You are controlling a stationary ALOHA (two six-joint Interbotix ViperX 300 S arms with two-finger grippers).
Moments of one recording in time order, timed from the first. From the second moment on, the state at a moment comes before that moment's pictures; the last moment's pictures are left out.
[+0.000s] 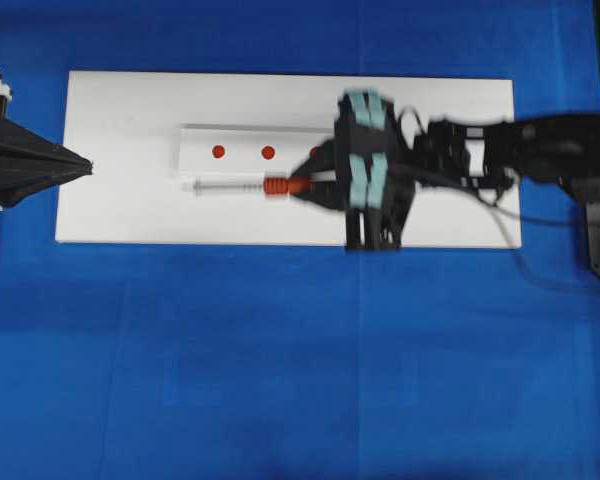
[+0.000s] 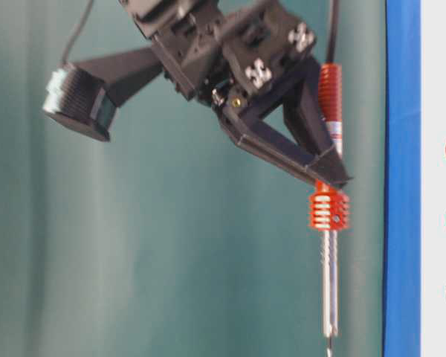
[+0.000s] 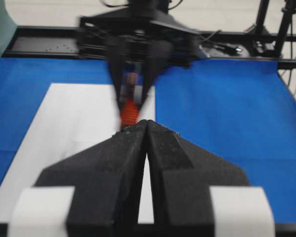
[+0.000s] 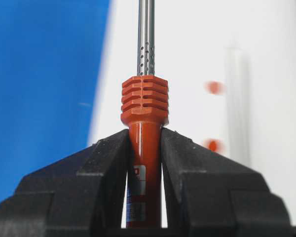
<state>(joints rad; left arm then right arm) -0.01 -0.97 1.22 0.00 -0.30 -0.02 -0.08 -0.09 0.60 0.29 0.05 -0.28</state>
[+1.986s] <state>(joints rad) -0.01 -0.97 1.22 0.00 -0.31 -0.02 -0.29 -0.07 0.49 0.21 0.45 -0.40</state>
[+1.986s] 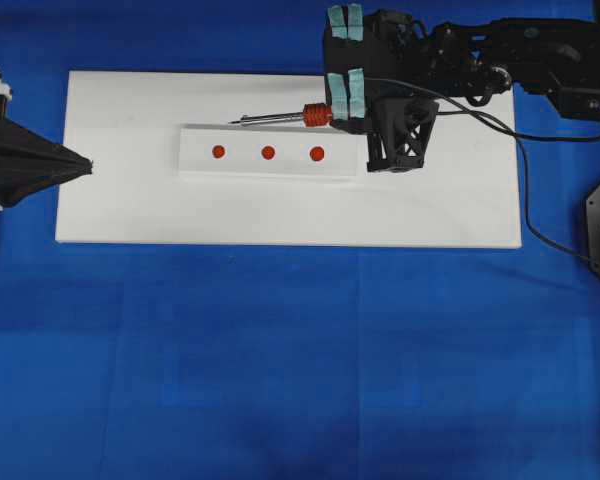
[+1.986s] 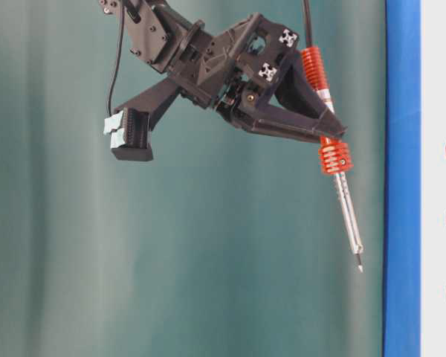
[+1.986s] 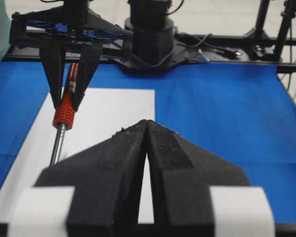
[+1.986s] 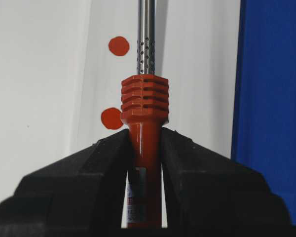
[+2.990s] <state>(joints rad) -0.01 -0.97 1.22 0.00 -0.31 -0.02 -0.27 0.08 0.48 0.21 0.36 -0.39</state>
